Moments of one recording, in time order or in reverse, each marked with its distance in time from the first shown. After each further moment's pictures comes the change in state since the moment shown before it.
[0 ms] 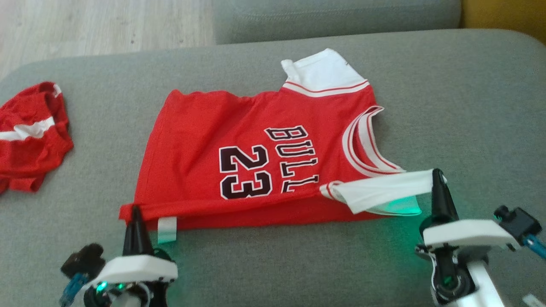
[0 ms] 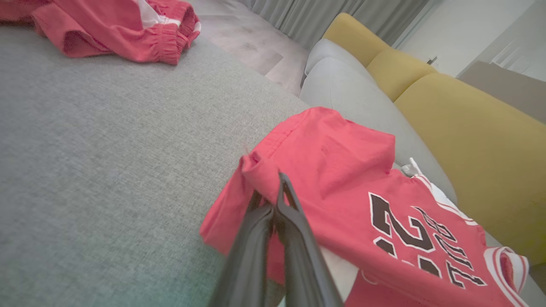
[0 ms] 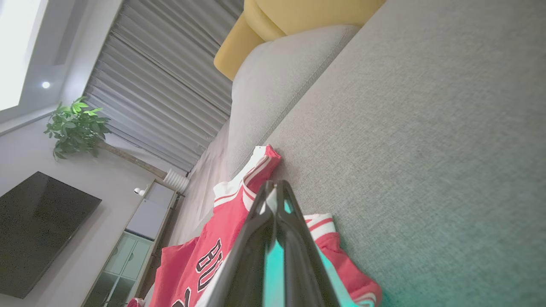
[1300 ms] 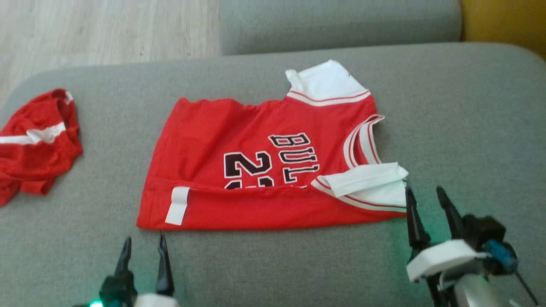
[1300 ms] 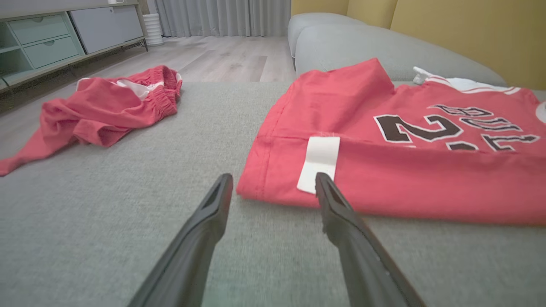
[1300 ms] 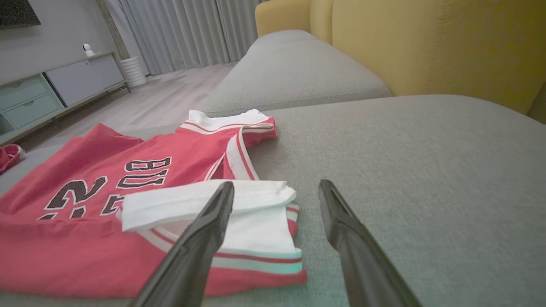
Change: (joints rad) left arm 0.140 0.002 0.026 -0.104 0.552 0.123 -0.001; right arm 0.011 0.001 -0.056 0.090 -0.777 0.000 -0.098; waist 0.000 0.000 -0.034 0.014
